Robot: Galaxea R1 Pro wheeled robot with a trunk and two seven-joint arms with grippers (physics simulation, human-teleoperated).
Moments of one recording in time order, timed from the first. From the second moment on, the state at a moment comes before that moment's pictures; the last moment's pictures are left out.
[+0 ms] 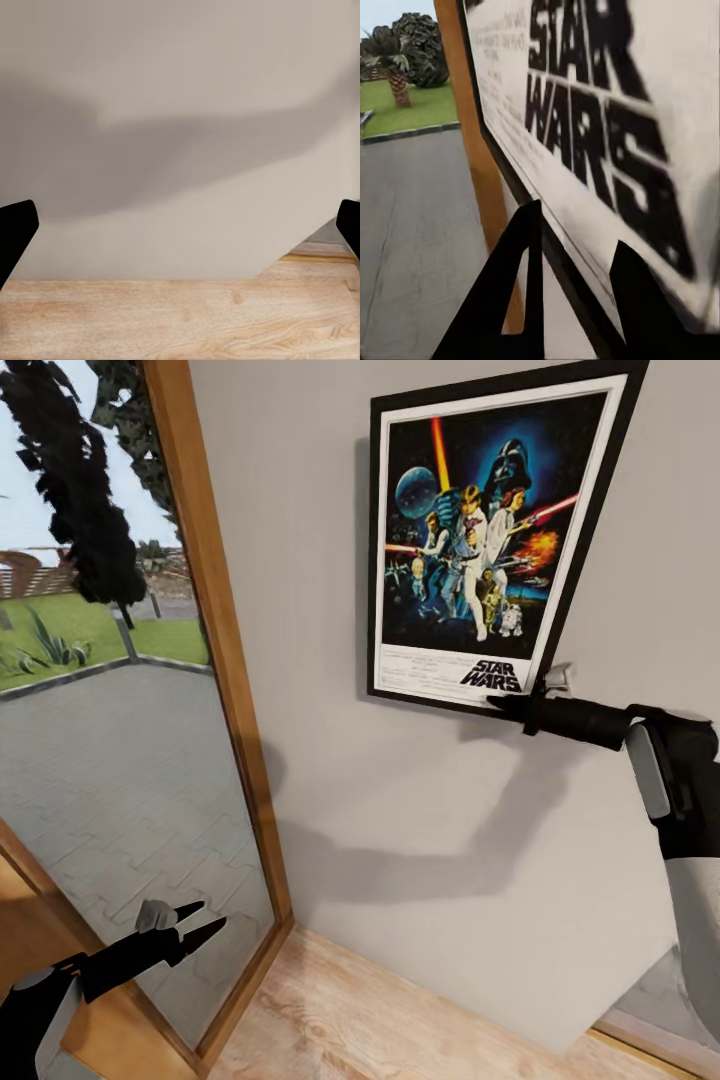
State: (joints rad) left arm -0.37 0.28 0.31 -0.87 0.12 0.12 -1.13; right arm -0.99 -0.36 -0.06 -1.26 -0.25 0.64 1.02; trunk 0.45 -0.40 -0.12
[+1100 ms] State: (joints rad) left arm -0.37 0.28 0.31 -0.87 0.12 0.12 -1.13; right arm -0.99 -0.32 -0.06 -1.21 -0.35 0.63 0.98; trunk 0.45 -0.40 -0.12
